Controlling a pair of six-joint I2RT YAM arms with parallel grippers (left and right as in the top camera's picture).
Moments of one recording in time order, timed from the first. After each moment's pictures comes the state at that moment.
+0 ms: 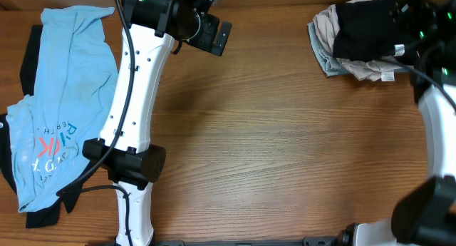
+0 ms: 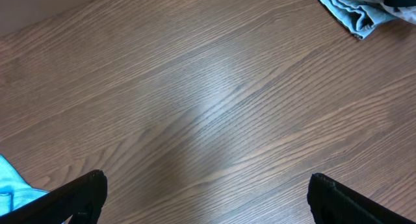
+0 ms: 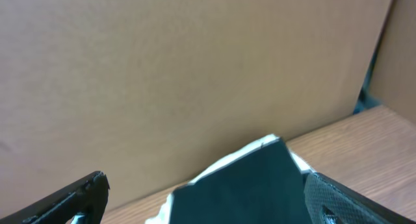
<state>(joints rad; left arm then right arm) -0.32 2.18 2.64 -1.50 0.12 0.06 -0.28 1.68 1.46 -0.02 -0.08 0.24</state>
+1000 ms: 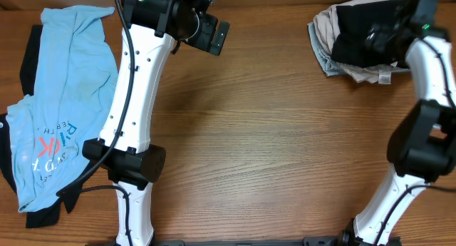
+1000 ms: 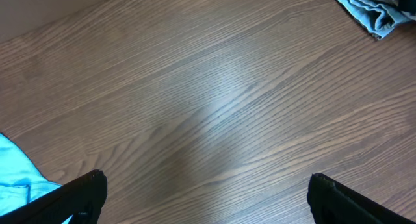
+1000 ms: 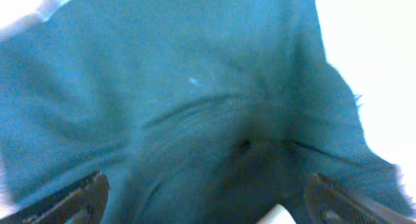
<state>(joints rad) -0.32 2.18 2.64 -1.50 0.08 0.06 -0.28 2.14 1.99 -0.83 -0.01 0.17</state>
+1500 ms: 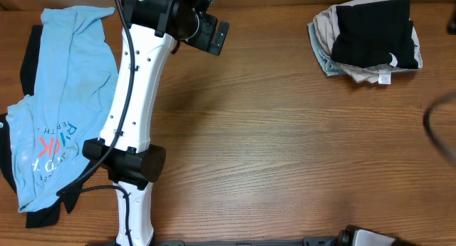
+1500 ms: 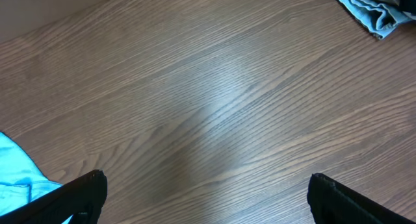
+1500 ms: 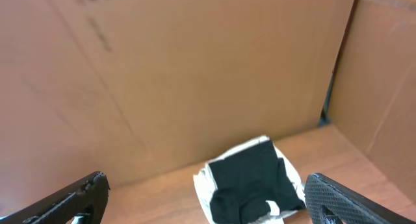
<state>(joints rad) -0.32 2.18 2.64 -1.50 0.07 0.06 -0.27 1.43 2.41 -1.23 -0.13 0.17</state>
